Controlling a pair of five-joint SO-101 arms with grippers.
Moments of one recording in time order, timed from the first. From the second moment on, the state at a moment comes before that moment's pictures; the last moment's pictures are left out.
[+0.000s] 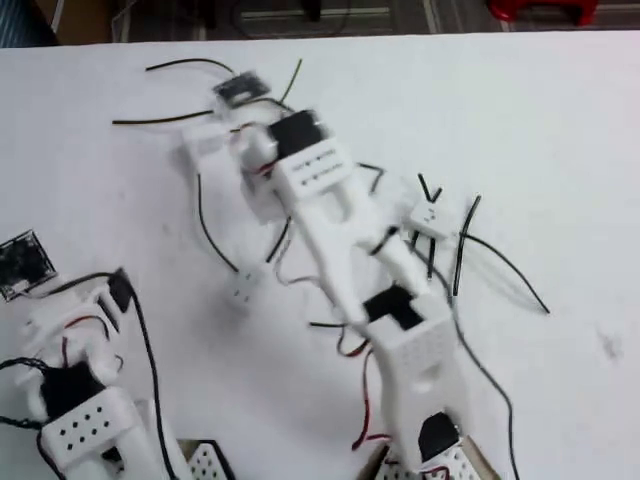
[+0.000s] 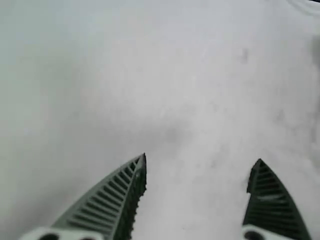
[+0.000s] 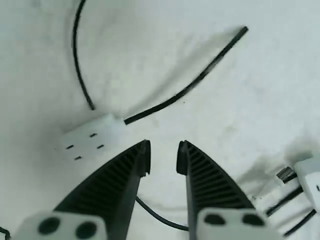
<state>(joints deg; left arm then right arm) -37.8 -77.5 82.7 49.9 -0.7 -28.7 31.1 -41.9 98.2 4.3</state>
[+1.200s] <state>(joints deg) -29.3 -77.5 82.7 49.9 -4.4 -7.8 28.4 -3.9 82.7 6.5</state>
